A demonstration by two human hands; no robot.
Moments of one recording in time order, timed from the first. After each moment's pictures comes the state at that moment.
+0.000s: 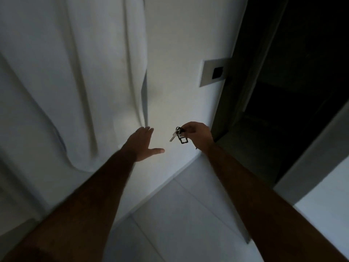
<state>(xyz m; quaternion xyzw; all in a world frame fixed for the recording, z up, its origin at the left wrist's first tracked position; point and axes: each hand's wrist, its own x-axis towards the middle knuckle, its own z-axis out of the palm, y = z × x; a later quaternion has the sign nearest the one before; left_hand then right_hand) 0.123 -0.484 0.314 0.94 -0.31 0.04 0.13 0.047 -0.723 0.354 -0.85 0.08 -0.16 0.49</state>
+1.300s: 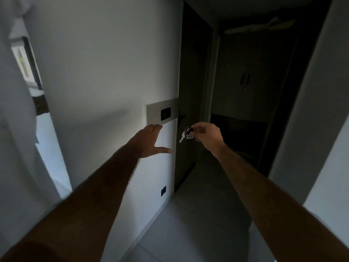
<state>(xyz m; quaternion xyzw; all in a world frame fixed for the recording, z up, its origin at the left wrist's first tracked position) 0.264 -0.850 0.447 0.85 -0.48 0.16 0.13 0.089 -1.047 0.478 -0.82 0.15 -0.31 0.46</state>
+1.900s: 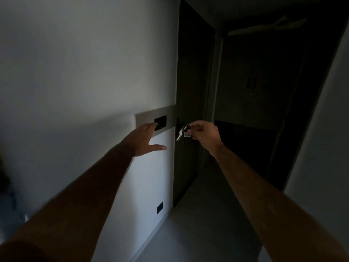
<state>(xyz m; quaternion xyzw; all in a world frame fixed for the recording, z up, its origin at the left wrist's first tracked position) 0.378 -0.976 0.458 0.86 -0.45 0.17 0.16 0.198 -1.179 0.493 -0.80 0.13 -0.31 0.50</state>
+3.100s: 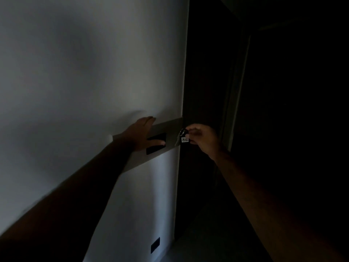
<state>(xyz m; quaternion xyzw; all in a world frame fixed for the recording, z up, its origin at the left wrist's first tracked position) 0.620 -1.187 0.495 0.90 -0.37 0.18 0.16 0.484 -1.415 0.493 -0.79 0.03 -0.26 0.55</state>
